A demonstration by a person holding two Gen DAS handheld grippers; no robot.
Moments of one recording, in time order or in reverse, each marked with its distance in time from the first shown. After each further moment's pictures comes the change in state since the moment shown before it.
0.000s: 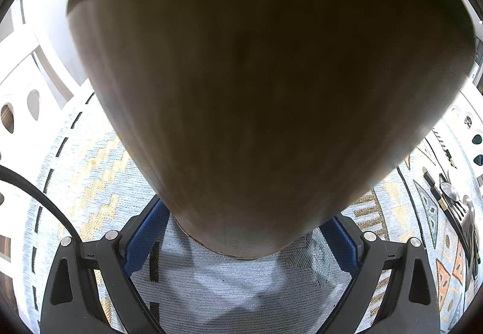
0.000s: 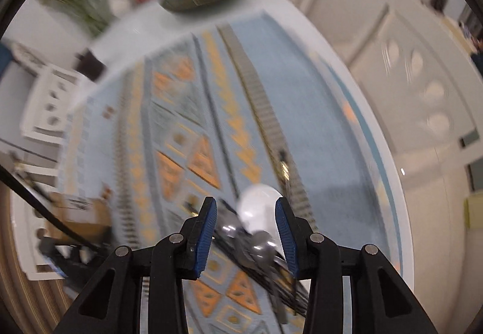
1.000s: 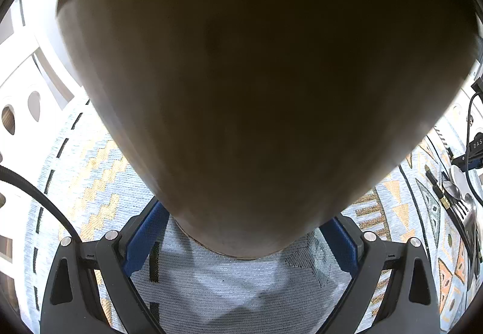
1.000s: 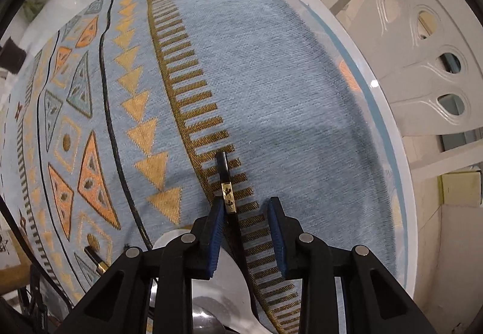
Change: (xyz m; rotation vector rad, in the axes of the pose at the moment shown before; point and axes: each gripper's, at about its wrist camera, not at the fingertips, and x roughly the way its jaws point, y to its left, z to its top) left arm 0.004 -0.001 0.001 0.006 0.003 0.007; right arm 0.104 -0.037 0.033 0.049 0.088 -0.196
